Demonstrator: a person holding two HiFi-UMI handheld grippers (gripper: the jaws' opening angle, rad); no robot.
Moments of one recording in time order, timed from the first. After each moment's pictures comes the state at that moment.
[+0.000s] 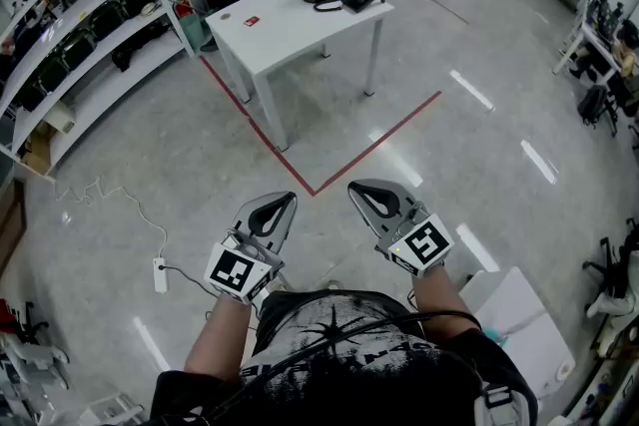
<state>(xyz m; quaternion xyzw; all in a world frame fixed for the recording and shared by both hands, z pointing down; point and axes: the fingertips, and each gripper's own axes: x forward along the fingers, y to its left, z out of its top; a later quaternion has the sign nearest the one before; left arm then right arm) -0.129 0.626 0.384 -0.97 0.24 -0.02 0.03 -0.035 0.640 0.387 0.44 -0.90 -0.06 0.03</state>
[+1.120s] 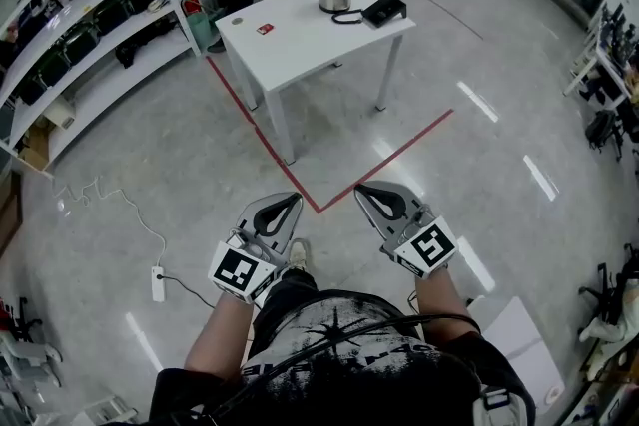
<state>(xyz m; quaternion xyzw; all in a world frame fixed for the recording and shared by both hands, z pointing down) -0.134 0.510 0.386 -0.97 0.25 0.00 0.02 -0.039 0.524 0.385 0.42 -0.90 -0.07 0.03</state>
